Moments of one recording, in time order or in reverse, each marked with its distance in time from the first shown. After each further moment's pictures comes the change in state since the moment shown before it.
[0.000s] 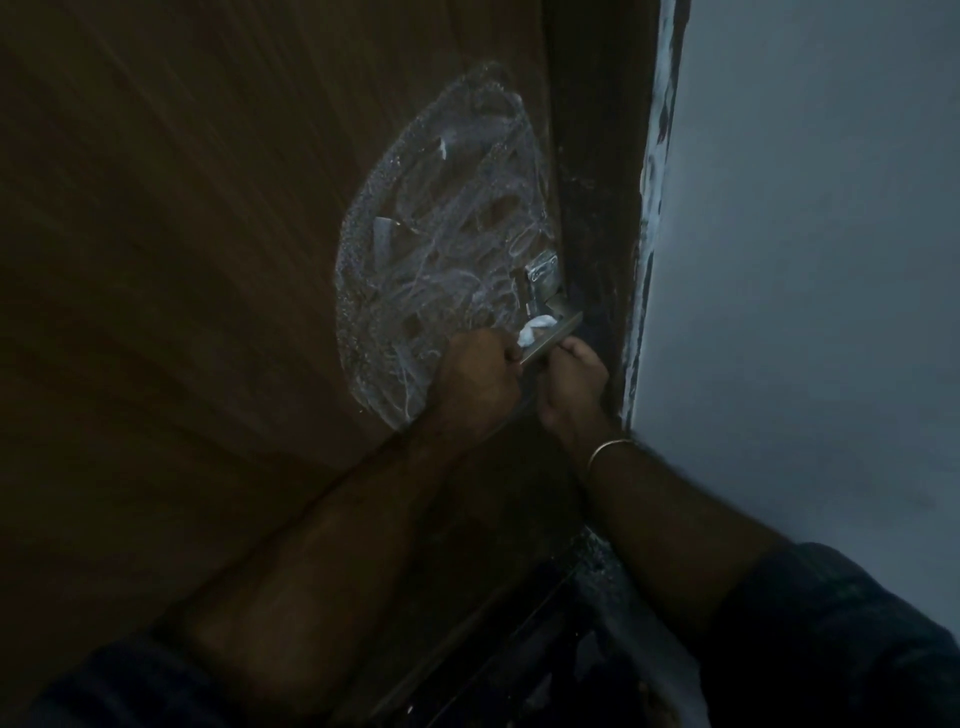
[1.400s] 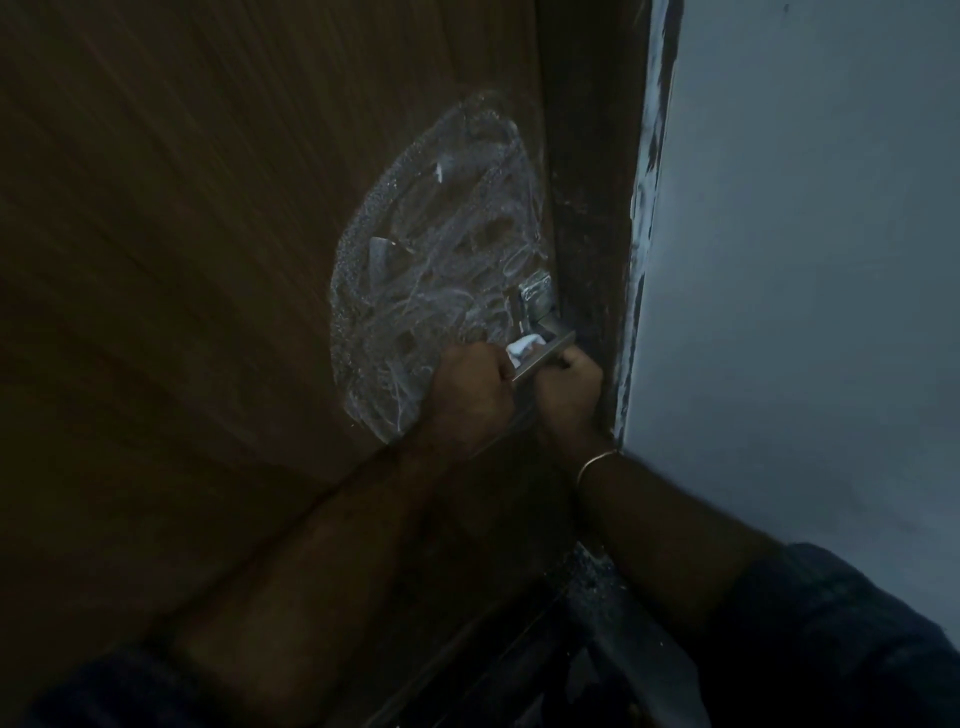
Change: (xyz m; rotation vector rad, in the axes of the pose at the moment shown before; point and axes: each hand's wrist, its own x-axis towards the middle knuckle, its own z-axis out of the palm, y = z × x) left_hand 0.000 0.007 -0.005 0.020 -0.018 -0.041; right_hand -0.005 -0.008 0.001 -0.533 0.080 -0.318
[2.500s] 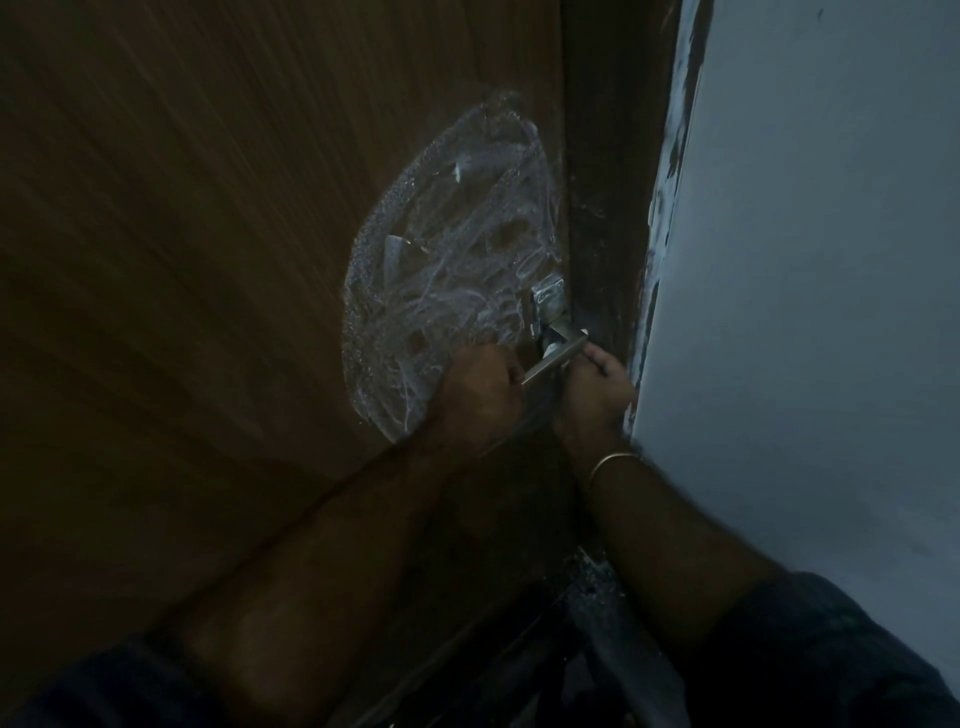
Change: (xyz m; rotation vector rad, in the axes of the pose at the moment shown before) left_hand 0.003 -0.005 0.002 -0.033 -0.019 0.012; right_hand 0.014 -0.001 -0.008 0.413 0.100 0.183
